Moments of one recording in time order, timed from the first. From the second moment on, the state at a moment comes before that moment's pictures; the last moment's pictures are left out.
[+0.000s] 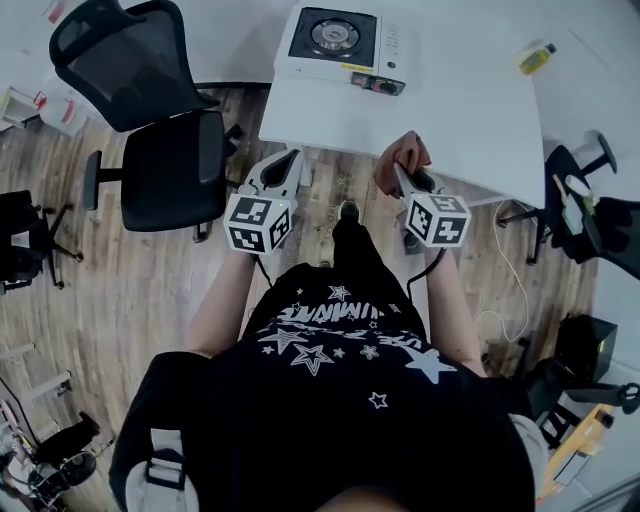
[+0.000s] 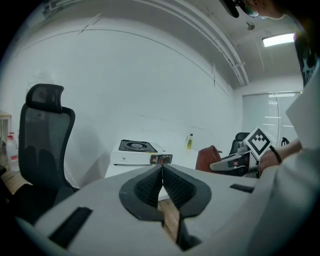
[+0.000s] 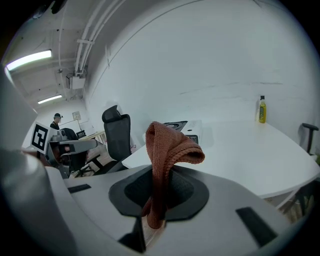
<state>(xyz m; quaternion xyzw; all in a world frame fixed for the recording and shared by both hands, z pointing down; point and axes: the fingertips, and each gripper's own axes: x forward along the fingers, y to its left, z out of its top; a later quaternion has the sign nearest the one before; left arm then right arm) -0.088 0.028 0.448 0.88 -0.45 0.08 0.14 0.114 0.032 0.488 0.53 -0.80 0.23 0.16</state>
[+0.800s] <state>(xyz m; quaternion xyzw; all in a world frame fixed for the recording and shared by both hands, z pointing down) -0.110 -0.106 0.446 0.85 -0.50 0.06 0.15 0.102 -0.125 0.463 0.48 -0.83 0.23 0.14</state>
